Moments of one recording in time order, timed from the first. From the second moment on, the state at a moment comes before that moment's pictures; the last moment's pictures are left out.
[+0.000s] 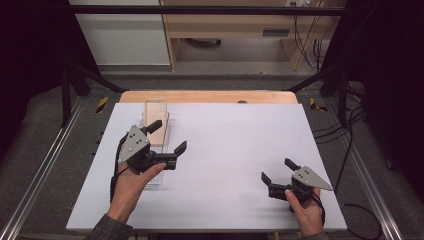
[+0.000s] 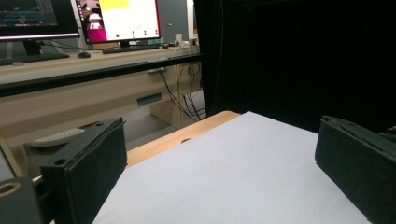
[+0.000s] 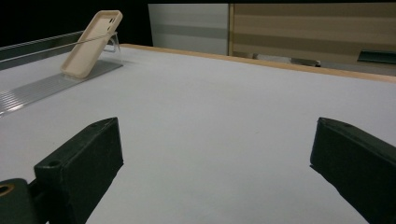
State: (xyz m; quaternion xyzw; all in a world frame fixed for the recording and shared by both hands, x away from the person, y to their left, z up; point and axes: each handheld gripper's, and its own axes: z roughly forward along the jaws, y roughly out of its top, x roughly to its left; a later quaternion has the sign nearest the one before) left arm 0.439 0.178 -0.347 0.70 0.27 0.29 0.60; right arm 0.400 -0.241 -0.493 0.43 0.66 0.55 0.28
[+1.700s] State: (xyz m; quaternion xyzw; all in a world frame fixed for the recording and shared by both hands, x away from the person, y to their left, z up) left arm 0.418 0.277 -0.373 0.65 0.33 0.33 0.60; right arm 0.400 -0.242 -0.494 0.43 0.66 0.55 0.28
